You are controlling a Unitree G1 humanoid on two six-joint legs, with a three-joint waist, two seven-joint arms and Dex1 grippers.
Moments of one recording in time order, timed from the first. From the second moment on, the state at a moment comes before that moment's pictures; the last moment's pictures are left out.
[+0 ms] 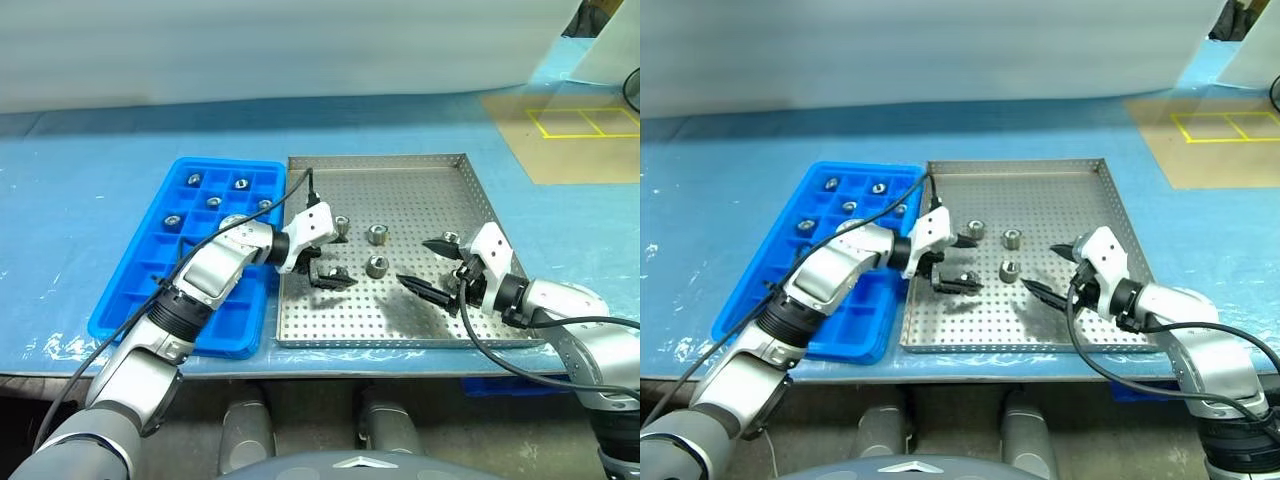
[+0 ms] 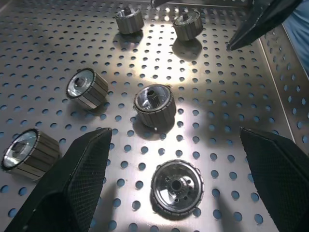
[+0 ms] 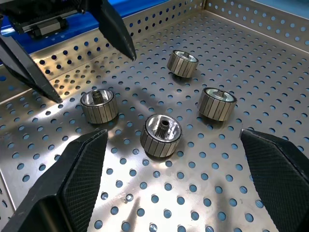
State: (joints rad) left arm -0.68 0.40 -0.43 0.09 -0.17 0.45 -1.10; right arm -0.02 -0.72 -0.12 -0.41 0.43 0.53 0.78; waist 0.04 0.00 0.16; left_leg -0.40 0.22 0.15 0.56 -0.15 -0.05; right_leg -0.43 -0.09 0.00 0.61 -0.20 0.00
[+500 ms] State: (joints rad) left arm -0.71 0.42 -0.52 0.13 -0.04 0.40 -1.18; right arm -0.02 -0.71 -0.12 -0.44 0.42 0.52 0.74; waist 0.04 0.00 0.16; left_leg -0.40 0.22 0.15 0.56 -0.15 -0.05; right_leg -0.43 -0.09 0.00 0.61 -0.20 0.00
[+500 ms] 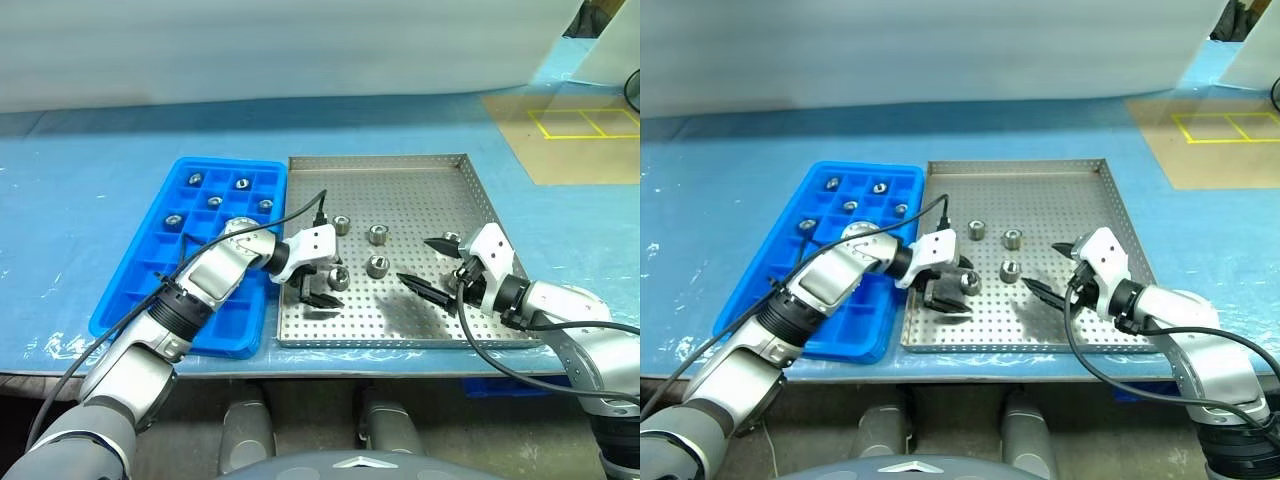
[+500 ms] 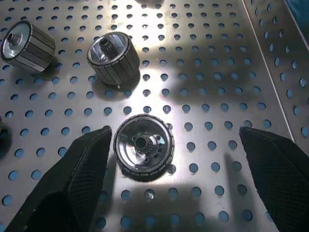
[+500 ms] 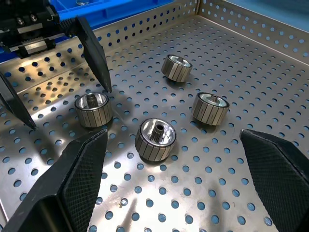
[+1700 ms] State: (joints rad) left arm -0.77 0.33 -0.50 0.25 0.03 0.41 -1.13; right arm -0.04 -0.69 -0.10 -0.45 0.42 0.53 0.70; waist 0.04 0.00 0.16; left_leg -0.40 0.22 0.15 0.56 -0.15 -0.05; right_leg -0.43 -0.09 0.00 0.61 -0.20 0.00
